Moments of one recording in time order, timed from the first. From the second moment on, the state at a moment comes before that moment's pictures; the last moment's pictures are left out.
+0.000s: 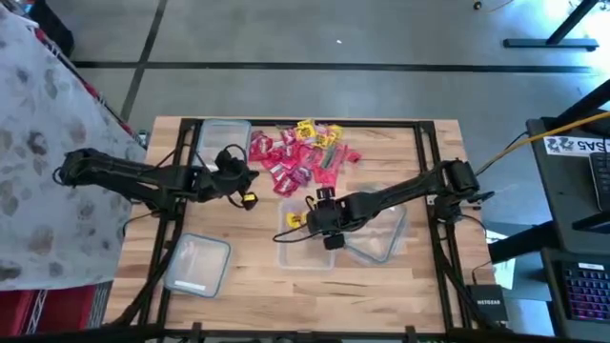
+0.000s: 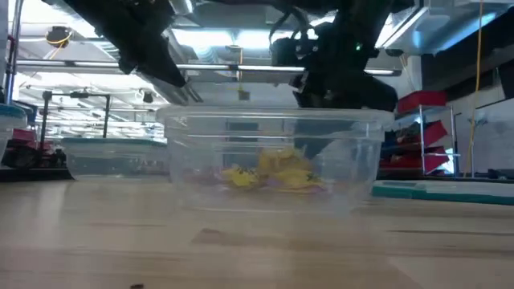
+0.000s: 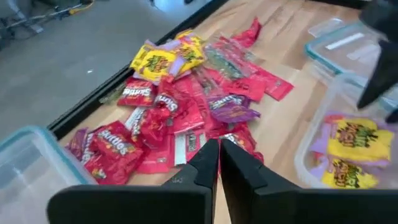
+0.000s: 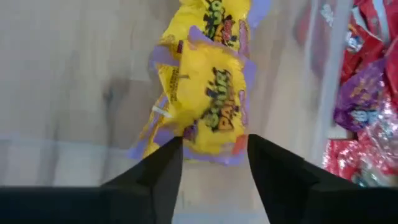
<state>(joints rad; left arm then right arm) -0.08 1.04 0.69 -0.33 -0.66 -0.32 0.20 1.83 1.28 -0.67 0.30 -0.10</state>
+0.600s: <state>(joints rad) -0.08 1.04 0.69 -0.30 -1.03 -0.14 -0.21 1.62 1.12 -0.26 0.34 -0.29</state>
